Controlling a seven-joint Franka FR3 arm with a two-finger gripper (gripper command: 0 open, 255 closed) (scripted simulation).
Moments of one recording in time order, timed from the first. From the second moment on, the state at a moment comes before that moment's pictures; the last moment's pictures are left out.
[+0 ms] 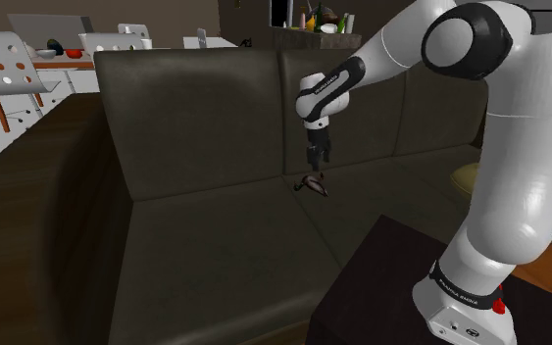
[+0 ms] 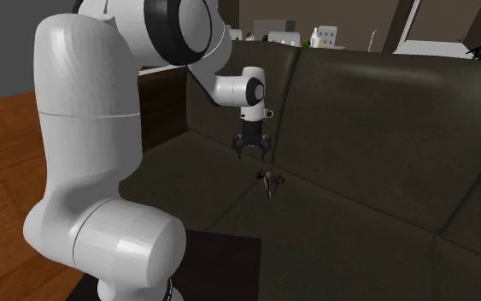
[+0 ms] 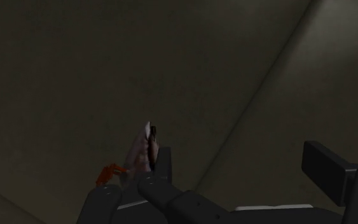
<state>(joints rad) -0.14 0.31 -0.19 -1.99 -0.06 2.06 -0.36</state>
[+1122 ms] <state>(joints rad) -0.24 0.89 -0.18 -1.41 -0.01 2.02 -0.42</state>
